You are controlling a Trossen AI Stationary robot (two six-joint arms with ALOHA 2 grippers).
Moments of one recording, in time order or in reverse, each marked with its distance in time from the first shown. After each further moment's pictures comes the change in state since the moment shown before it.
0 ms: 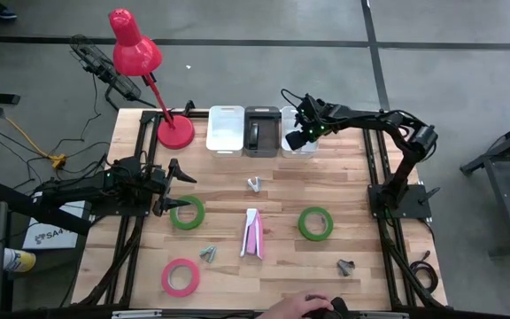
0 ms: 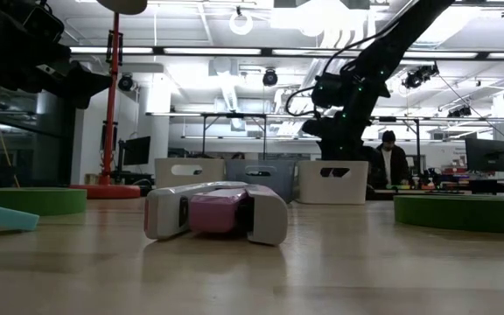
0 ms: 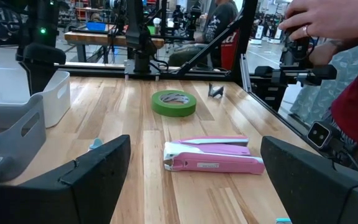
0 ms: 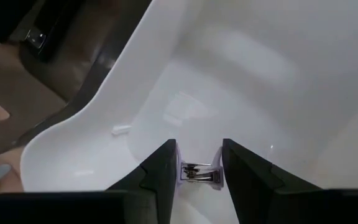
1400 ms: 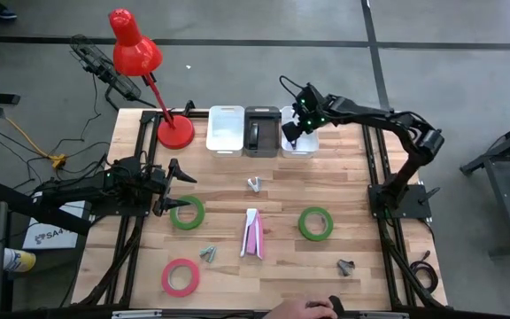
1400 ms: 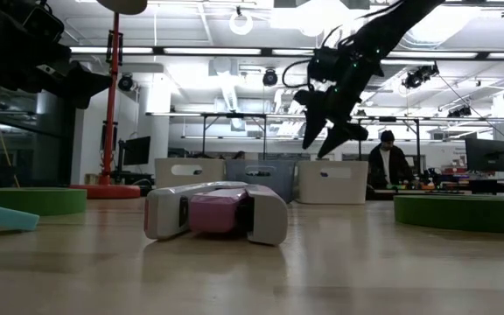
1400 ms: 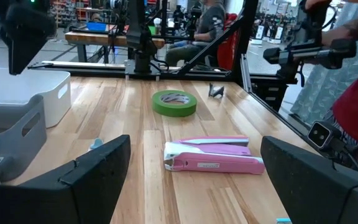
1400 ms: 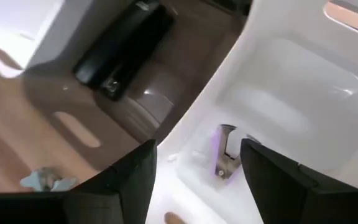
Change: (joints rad) left arm 0.000 0.000 0.000 0.000 -0.002 0.000; right arm 0.023 -0.070 0.124 -0.060 -0.014 0.003
